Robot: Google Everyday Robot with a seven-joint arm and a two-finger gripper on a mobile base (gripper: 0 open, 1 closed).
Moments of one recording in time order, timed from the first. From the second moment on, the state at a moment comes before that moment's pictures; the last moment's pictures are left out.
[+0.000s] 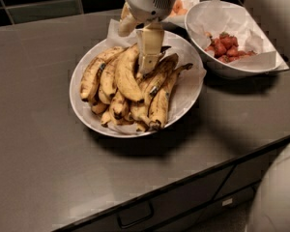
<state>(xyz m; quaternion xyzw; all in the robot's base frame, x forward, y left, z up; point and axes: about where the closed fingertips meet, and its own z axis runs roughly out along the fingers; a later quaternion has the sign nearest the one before) 0.556 0.011 0.974 -0.82 0.55 0.06 0.14</state>
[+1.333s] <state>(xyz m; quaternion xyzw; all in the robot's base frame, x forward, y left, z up) 0.558 0.010 0.971 -0.82 0.55 0.07 0.14</state>
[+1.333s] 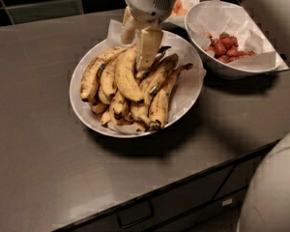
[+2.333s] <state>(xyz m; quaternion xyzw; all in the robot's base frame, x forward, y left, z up) 0.555 0.012 0.973 -0.82 0.55 0.07 0.13</state>
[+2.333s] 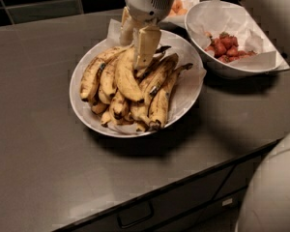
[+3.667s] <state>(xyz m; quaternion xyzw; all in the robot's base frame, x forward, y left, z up) 0.560 0.022 0.980 -0.82 0.55 0.06 0.16</state>
